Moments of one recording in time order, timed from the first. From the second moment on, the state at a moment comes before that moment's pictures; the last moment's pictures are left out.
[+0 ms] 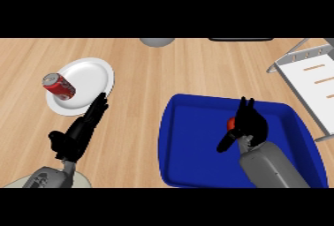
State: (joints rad) left arm -0.13 0.37 -0.32 -1.37 0.29 0.10 -0.13; right arm -0.35 -0.23 0.40 -1.39 0.70 0.11 1.17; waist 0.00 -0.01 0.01
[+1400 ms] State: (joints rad) left arm 0.07 0.51 -0.31 -1.45 0.35 0.14 -0.19; right arm 0.15 -0.47 -0.14 -1.64 0.78 -0.07 0.98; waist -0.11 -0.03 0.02
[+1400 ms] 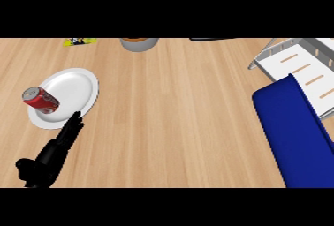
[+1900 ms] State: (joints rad) left arm 0.03 0.52 -0.37 -1.47 0.36 0.16 -0.17; right arm 0.26 -0.54 -0.45 -2.04 0.64 -0.14 0.94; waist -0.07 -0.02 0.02
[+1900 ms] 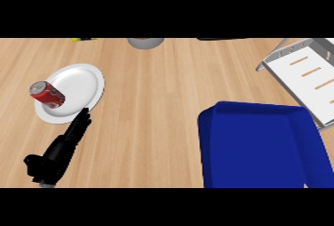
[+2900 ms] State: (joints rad) left arm -0.08 0.51 -0.49 -1.43 0.40 0.19 -0.17; right arm -0.32 -0.91 -0.54 -1.66 0.47 0.03 1.05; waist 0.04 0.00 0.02
